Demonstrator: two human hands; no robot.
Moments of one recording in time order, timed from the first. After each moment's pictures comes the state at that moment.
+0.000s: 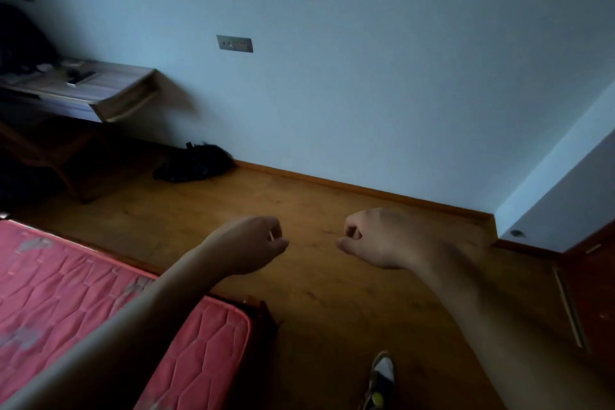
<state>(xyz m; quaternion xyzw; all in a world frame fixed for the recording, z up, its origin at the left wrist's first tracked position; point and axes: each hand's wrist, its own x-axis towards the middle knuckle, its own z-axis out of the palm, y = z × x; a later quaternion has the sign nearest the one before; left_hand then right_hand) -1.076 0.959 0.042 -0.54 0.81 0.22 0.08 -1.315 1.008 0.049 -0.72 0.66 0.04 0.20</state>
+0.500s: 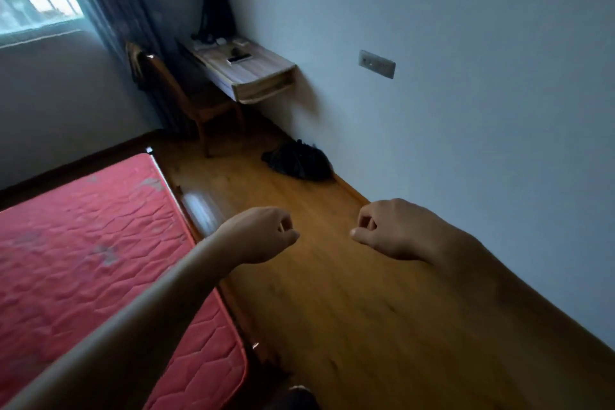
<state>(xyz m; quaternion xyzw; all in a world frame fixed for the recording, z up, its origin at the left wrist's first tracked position) -1.080 0.719 0.054 -0.74 0.63 0.22 -0.03 -1.307 0.616 0.051 -0.87 0.44 0.08 0.20</state>
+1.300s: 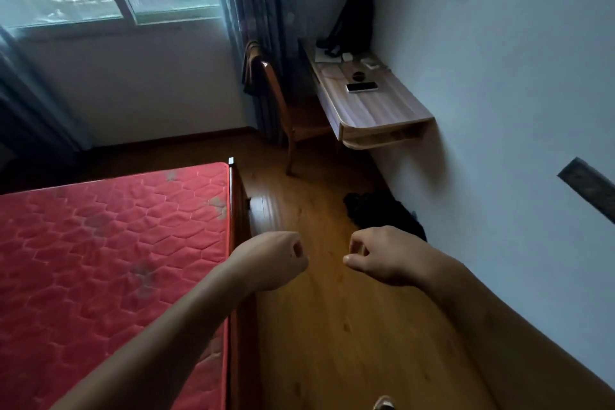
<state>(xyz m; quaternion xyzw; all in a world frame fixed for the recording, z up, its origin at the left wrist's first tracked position) -0.745 0.425 0.036 -0.86 0.43 0.25 -0.10 -0.881 0.252 0.022 -0.93 0.24 0.16 0.22</state>
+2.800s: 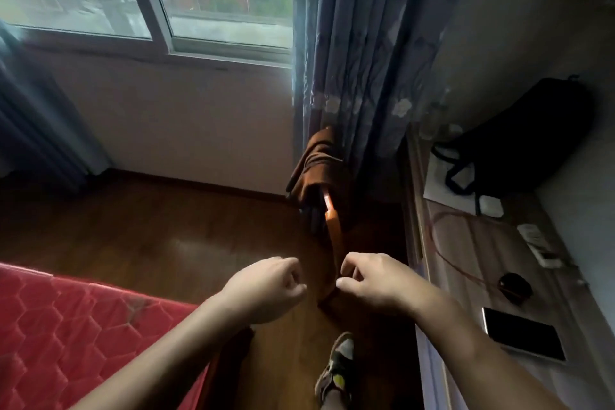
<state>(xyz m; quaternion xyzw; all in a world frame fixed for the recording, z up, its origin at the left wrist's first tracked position) 0.083 -0.021 -0.023 -0.92 0.29 0.23 -0.14 0.016 -0.230 -0.003 -0.93 0.10 0.25 0.23</state>
